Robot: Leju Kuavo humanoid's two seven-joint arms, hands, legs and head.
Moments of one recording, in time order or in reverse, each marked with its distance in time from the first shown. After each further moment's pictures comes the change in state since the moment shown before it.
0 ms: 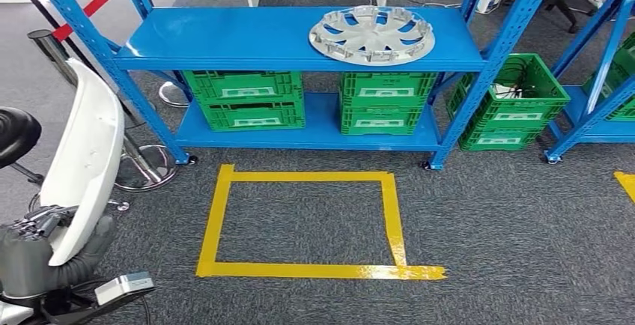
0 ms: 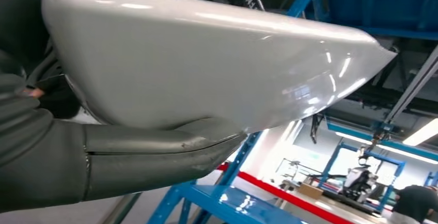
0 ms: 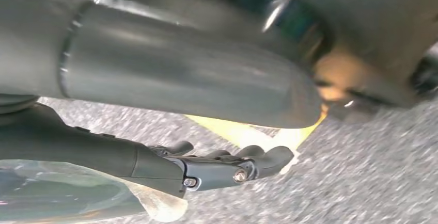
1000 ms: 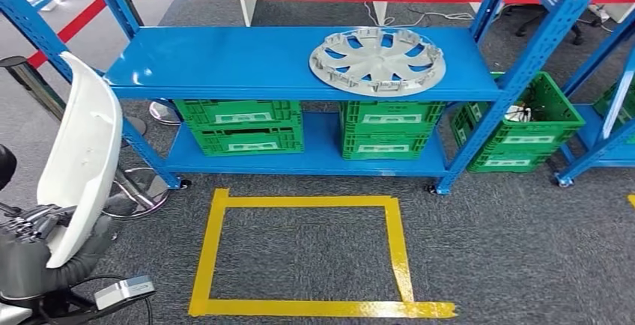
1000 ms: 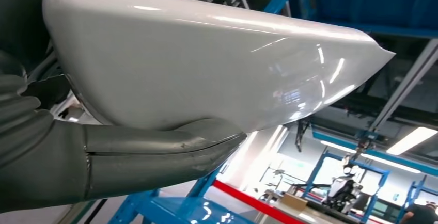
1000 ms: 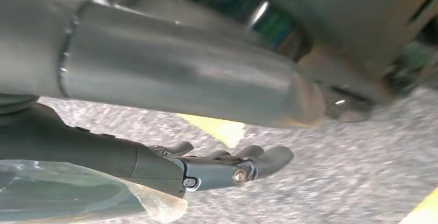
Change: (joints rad) left arm -0.005 -0.010 0.005 -0.016 -0.012 0.000 -0.034; right arm -0.021 0.002 0.007 0.000 -0.039 0.055 0.043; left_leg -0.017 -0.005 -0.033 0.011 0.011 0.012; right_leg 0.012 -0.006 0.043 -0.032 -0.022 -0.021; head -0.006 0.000
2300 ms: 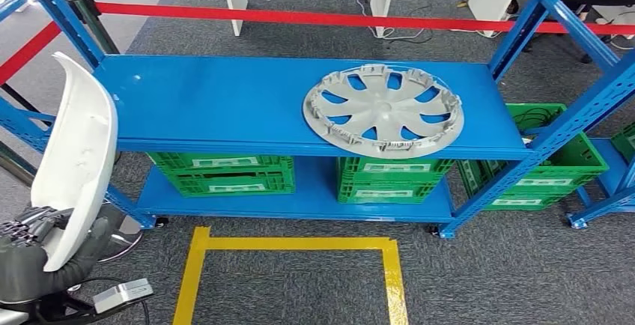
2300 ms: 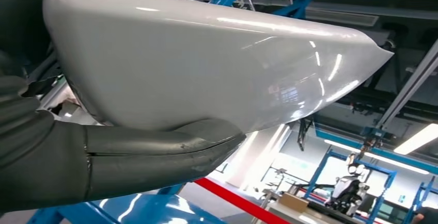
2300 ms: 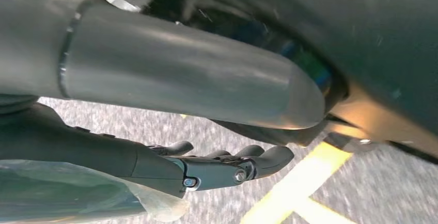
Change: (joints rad) left arm 0.019 -0.024 0.025 -0.018 -0.040 0.000 -0.022; right arm 0.002 -0.013 0.014 -0.001 0.019 0.044 -0.001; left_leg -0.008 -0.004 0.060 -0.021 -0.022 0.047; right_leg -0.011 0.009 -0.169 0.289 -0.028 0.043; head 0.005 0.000
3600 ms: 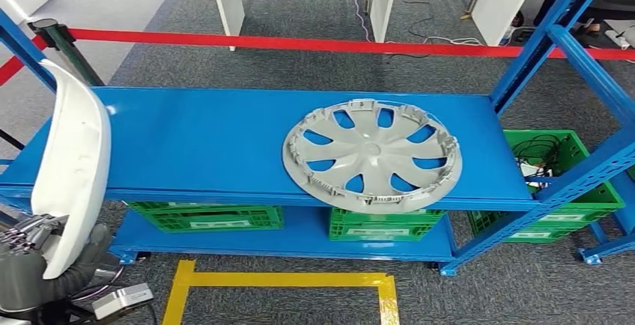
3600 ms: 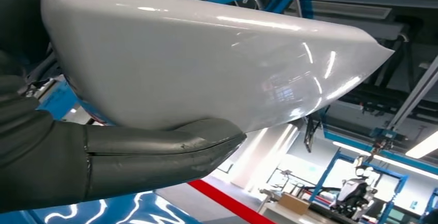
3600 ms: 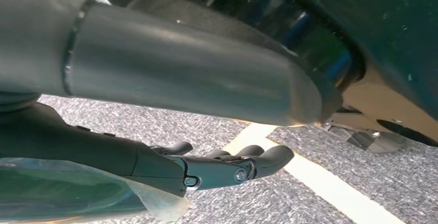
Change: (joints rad) left arm 0.033 -0.061 0.025 0.004 0.032 0.000 -0.047; right arm 0.014 -0.006 0.013 0.000 0.011 0.002 -0.006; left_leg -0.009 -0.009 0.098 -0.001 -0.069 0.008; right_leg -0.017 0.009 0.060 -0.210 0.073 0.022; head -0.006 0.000
